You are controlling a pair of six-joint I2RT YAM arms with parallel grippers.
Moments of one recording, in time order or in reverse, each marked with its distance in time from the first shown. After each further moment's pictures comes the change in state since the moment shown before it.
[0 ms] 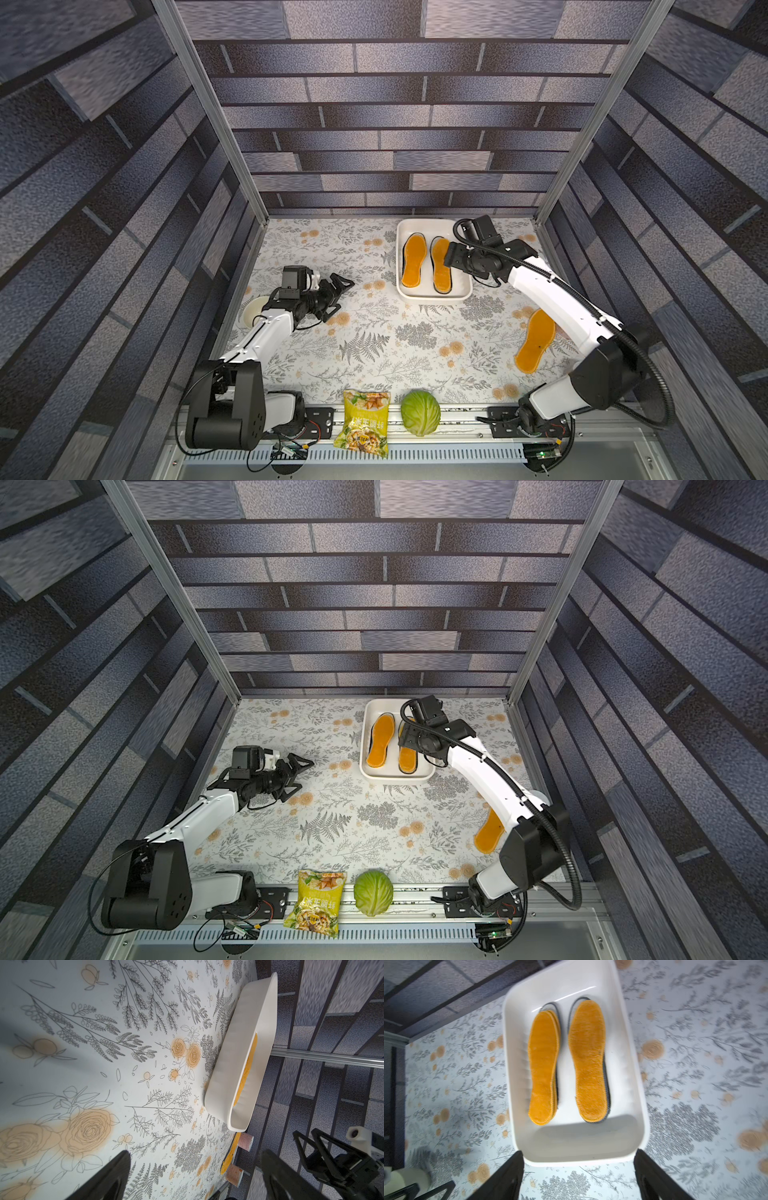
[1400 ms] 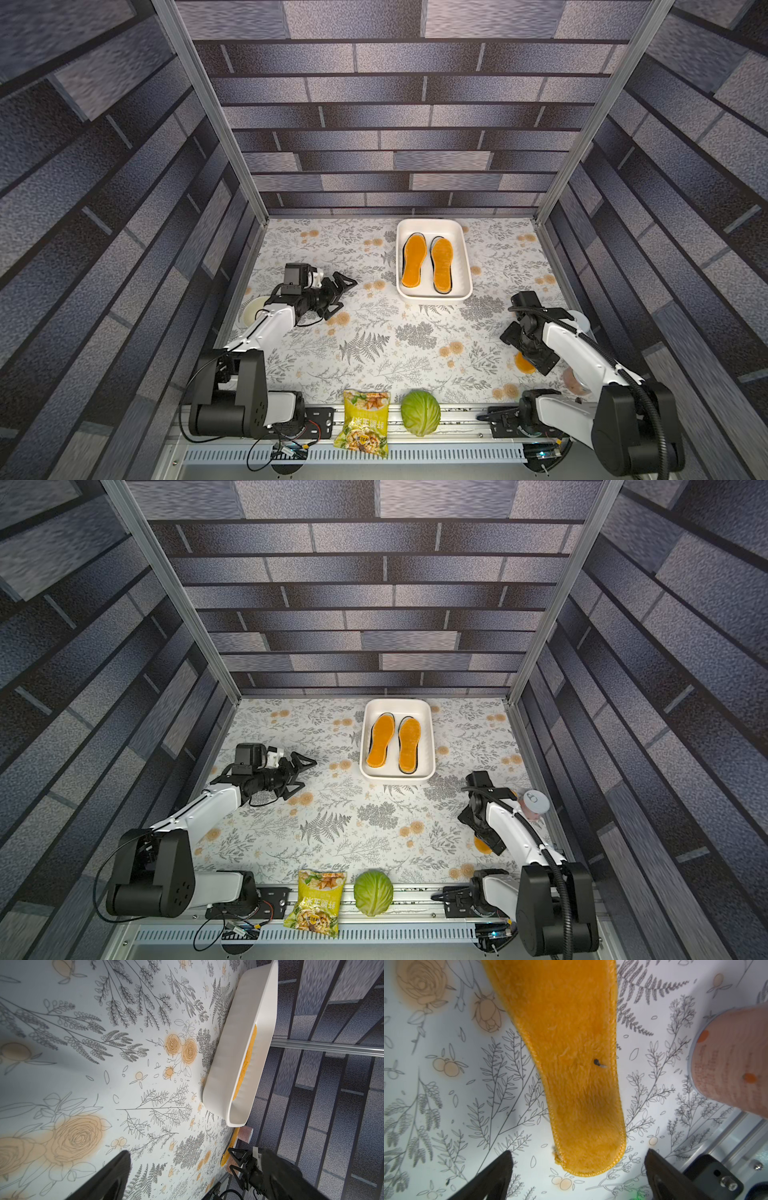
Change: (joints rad) left arm 0.000 0.058 0.033 -0.001 0.048 0.037; right arm -0.393 -0.313 -0.760 -0.119 0.085 0.194
